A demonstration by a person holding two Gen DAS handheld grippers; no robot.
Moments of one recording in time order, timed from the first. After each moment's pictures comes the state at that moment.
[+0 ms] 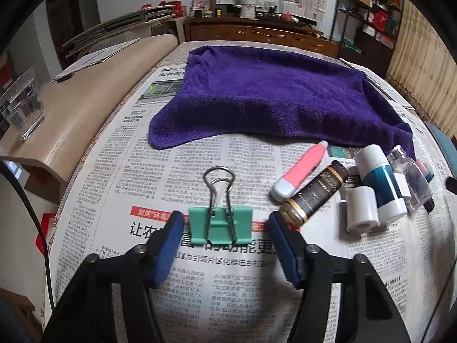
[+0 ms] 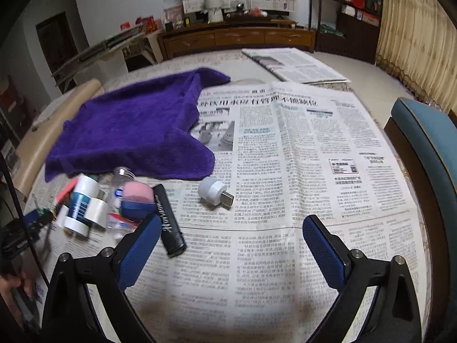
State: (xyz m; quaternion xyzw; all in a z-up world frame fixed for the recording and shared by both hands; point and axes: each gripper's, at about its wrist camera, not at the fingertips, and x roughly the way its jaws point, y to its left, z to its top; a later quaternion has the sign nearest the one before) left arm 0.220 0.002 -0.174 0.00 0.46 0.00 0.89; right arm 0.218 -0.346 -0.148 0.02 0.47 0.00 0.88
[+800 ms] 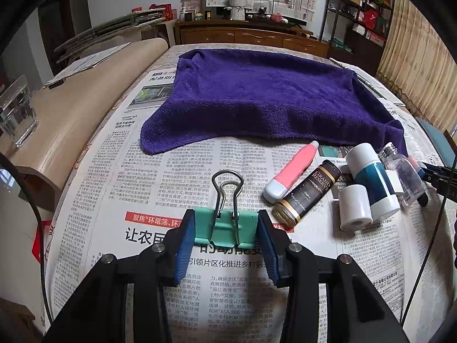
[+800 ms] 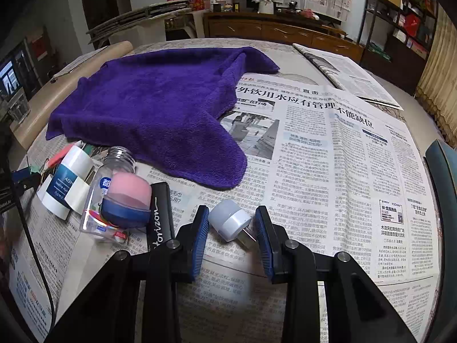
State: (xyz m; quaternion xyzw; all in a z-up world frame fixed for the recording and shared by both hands) left arm 0.220 0.003 -0.173 0.00 0.46 -0.02 0.89; right arm 0.252 -0.328 -0.178 -0.04 0.48 0.09 0.87
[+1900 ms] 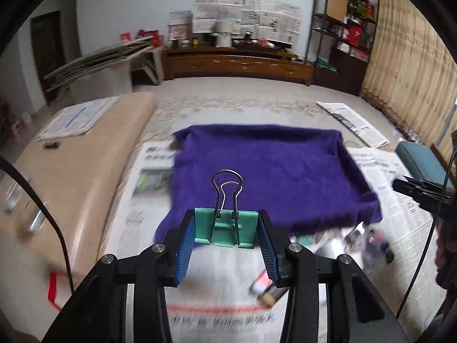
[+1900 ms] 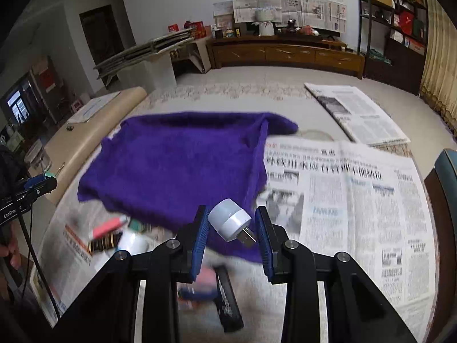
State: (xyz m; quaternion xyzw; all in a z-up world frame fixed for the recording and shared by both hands) left arm 0.289 0.006 -0.073 0.00 0.41 -0.07 0.91; right arm 0.302 -0.296 -0.095 0.02 0.43 0.11 0.90
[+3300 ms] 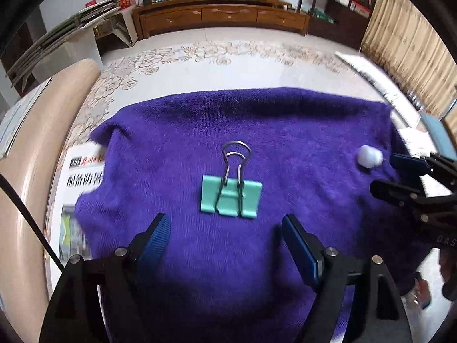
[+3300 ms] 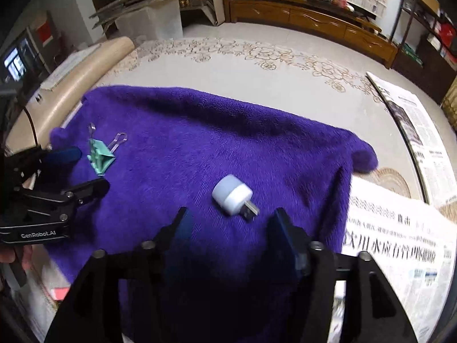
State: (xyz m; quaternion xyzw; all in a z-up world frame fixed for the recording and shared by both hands) left arm 0.432 -0.035 -0.163 0.03 0.52 -0.09 0.85; right arm 0.432 -0.226 -0.162 -0.04 0.53 0.12 0.84
